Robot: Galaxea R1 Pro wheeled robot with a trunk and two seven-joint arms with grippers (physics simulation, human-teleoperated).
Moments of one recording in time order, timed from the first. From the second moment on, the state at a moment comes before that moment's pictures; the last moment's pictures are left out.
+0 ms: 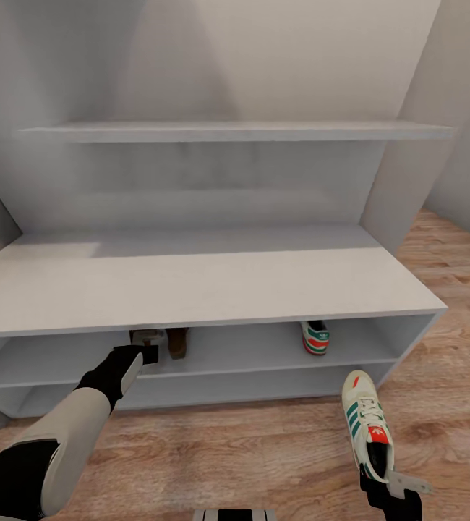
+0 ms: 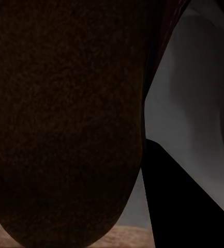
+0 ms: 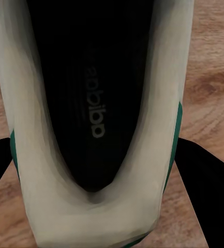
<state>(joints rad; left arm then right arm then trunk) -0.92 0.02 0.09 -0.42 0.00 0.40 0.11 -0.41 -0.16 0.29 -0.13 -0.42 -0.61 -0.17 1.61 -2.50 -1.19</state>
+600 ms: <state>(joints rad) -0.92 0.02 0.09 -0.41 0.00 0.40 0.11 -0.41 -0.16 0.29 -0.13 -0.42 -0.61 -0.17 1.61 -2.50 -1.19</state>
